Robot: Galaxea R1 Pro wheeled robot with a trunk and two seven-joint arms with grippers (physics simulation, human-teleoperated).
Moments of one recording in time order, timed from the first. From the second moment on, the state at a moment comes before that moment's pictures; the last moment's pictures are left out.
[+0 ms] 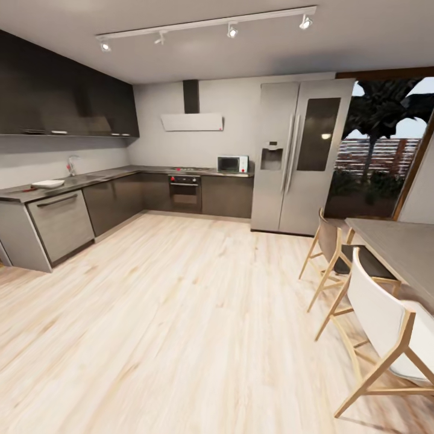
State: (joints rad) left arm 0.00 0.02 0.01 -0.50 0.00 -0.27 0.00; right arm 0.00 0.05 0.00 -0.67 0.00 -0.36 -0.13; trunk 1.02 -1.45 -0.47
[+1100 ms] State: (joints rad) left arm 0.00 0.02 0.01 -0.50 0.00 -0.27 0.00; right arm 0.00 0.05 0.00 -0.64 0.00 -0.36 -0.13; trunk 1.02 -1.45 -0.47
